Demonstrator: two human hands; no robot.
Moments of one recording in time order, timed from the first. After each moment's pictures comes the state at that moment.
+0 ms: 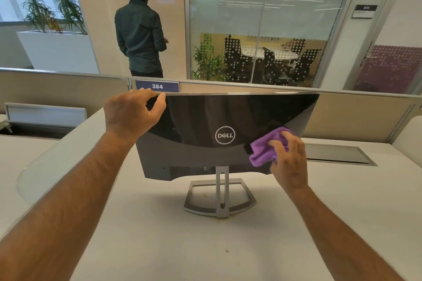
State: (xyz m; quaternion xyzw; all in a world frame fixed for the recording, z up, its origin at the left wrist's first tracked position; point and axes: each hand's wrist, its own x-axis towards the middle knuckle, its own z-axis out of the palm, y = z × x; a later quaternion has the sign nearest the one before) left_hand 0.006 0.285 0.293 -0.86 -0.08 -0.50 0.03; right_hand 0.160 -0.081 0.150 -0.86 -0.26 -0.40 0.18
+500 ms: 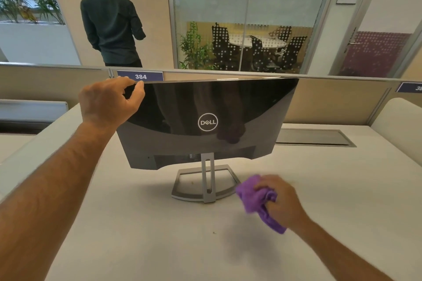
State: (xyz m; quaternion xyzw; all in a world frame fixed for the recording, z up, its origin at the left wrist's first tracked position) left_hand 0.003 0.276 0.293 -0.85 -0.08 -0.52 0.03; right_hand 0.060 -0.143 0.097 -0.86 -0.28 -0.08 0.43
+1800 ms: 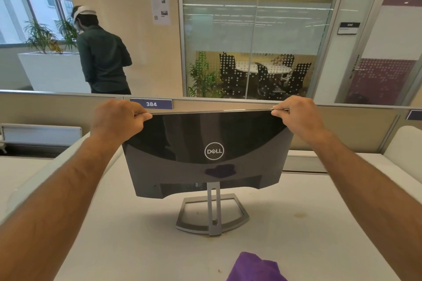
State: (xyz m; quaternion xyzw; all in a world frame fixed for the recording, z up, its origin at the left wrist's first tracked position) left_hand 0.001 0.289 0.331 -0.91 -0.10 -0.39 0.06; right_hand 0.200 -0.104 0.333 -0.88 -0.27 -0.32 0.22
